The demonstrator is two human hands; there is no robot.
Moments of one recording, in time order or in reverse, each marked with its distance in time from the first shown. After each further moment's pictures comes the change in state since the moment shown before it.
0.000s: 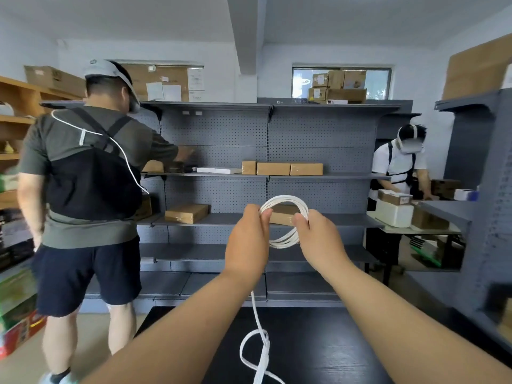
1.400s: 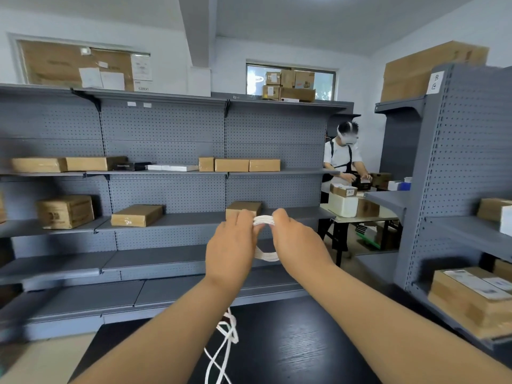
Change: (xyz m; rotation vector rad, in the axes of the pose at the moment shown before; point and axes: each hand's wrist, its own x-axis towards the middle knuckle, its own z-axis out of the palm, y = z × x) left_hand 0.003 -0.012 0.031 0.394 -0.102 0.228; right_hand -0.010 0.015 -0.010 -0.666 -0.023 -0.232
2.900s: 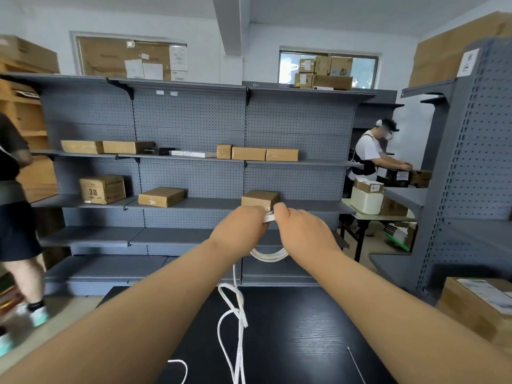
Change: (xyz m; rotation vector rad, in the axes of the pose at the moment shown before) left_hand 0.012 0.087 0.020 0.049 -0.380 -0.034; right_hand -0.018 0.098 -0.001 -0.138 0.047 -0.326
